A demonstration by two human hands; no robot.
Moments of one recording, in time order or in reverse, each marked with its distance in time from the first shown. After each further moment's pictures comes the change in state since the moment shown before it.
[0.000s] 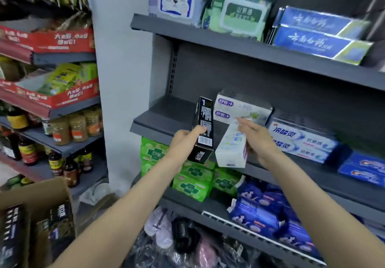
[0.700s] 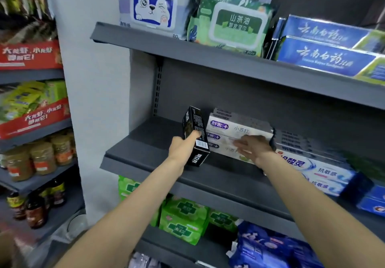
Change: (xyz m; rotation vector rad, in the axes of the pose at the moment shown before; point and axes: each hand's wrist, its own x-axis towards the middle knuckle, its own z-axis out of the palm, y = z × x) left_hand 0.140 0.003 0.026 -0.029 0.111 -0.067; right_hand 0.146 0.018 -0.004 0.243 0.128 0.268
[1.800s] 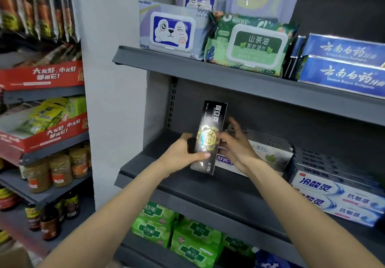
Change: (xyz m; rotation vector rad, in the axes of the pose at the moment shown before) left_hand 0.004 0.039 -0.053 0.498 -0.254 0.328; right_hand -0.020 -0.025 0.080 0.159 -0.415 -0.306
